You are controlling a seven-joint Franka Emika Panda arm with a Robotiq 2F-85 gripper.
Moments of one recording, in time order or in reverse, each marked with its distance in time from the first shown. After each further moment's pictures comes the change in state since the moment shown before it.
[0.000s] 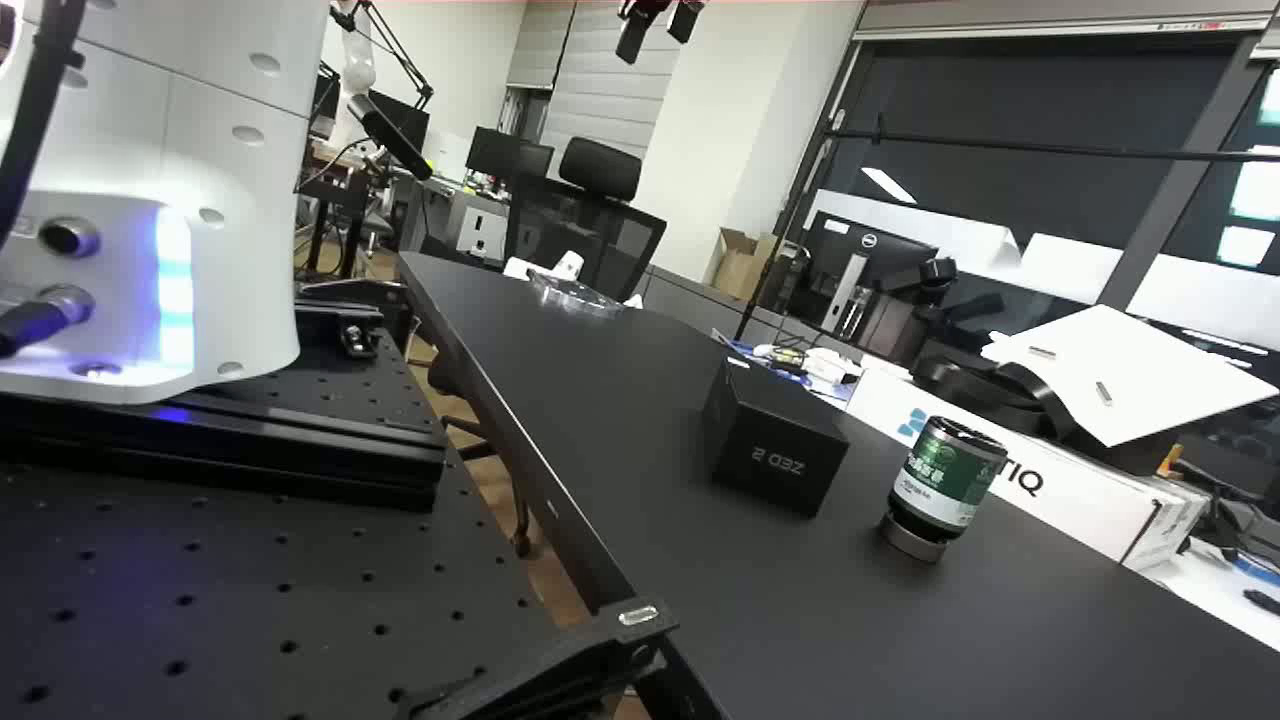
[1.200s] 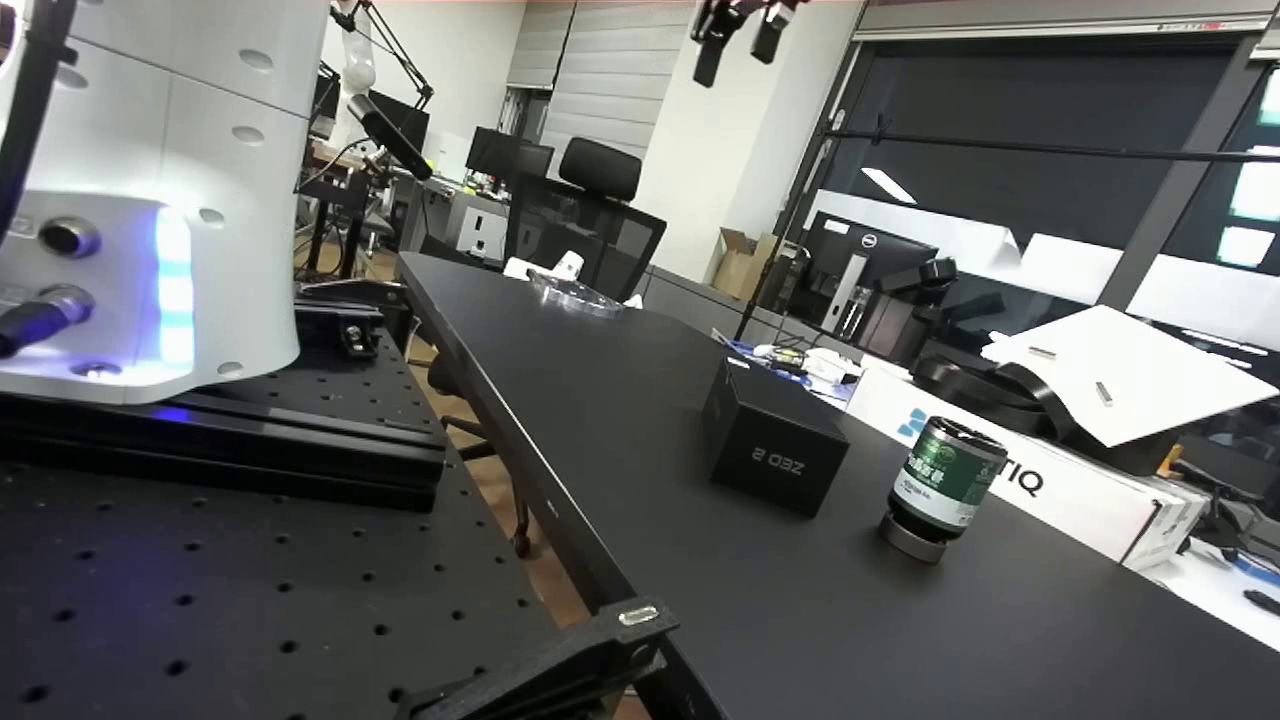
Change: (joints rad) arm -0.083 0.049 -0.089 0.004 -0.104 0.145 -0.006
